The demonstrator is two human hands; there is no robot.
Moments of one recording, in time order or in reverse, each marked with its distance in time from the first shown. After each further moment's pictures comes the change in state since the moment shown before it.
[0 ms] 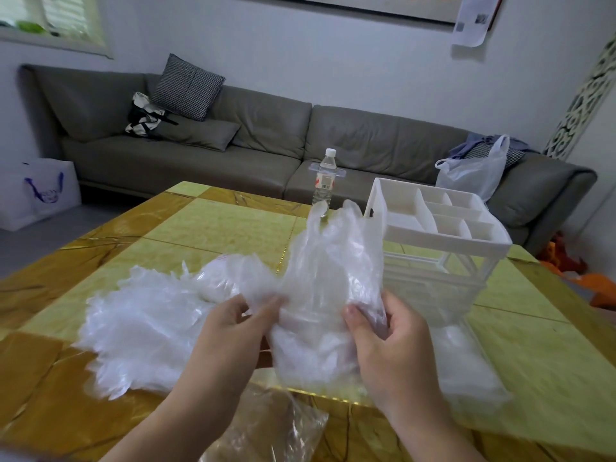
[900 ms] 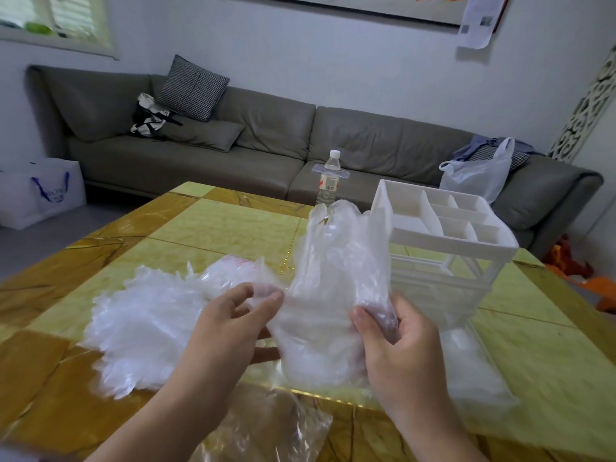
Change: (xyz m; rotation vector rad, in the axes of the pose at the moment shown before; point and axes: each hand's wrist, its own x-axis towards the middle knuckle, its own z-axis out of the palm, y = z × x) left_hand 0.002 0.008 -0.010 -0.003 -0.056 0.066; right_hand 0.001 0.008 -0.002 0.063 0.018 -0.090
